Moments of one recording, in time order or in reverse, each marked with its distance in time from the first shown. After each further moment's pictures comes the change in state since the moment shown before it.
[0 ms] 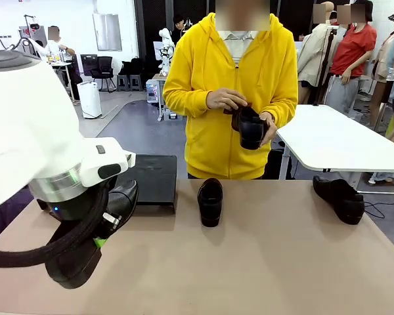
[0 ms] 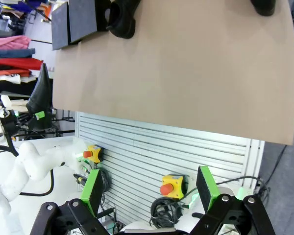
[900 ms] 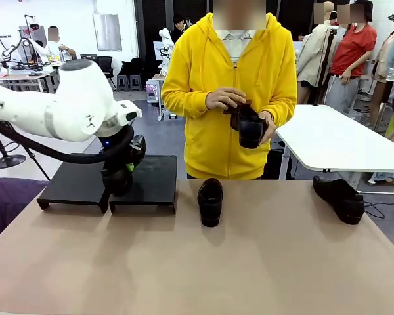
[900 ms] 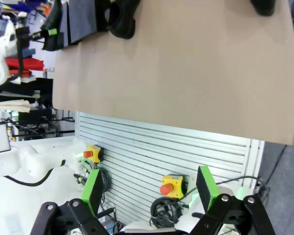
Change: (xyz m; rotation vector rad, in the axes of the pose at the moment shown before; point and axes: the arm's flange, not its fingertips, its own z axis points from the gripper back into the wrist) left arm 0.279 0.132 -0.140 -0.086 -0.115 0.172; right arm 0.000 0.000 0.000 0.000 0.000 0.000
